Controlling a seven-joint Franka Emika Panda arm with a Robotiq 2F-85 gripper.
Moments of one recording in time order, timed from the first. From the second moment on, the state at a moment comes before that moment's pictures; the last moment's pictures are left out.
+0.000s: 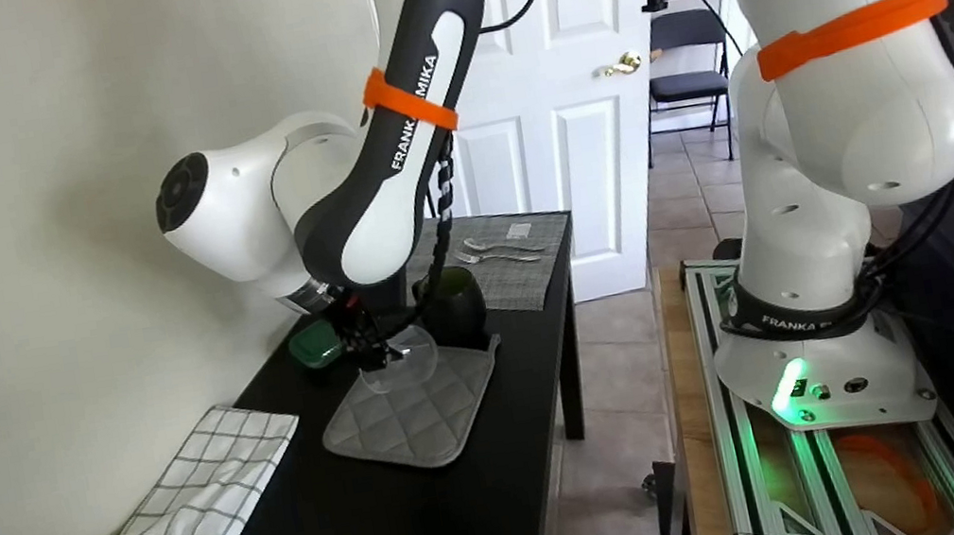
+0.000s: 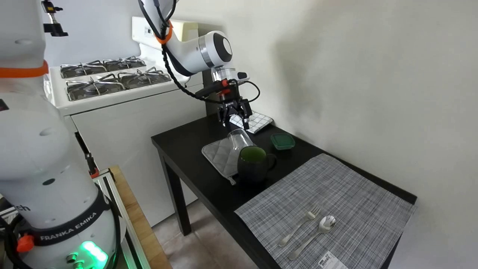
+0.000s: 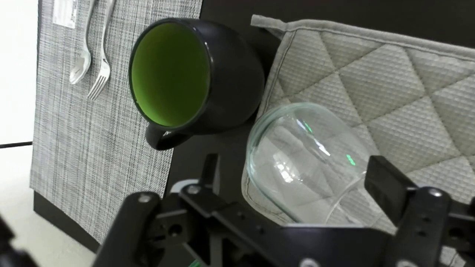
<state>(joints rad) 0.20 0.26 0.08 -2.21 -0.61 2.12 0.53</state>
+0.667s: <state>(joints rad) 0.22 0.31 0.08 -2.17 -0.66 2.12 0.62</state>
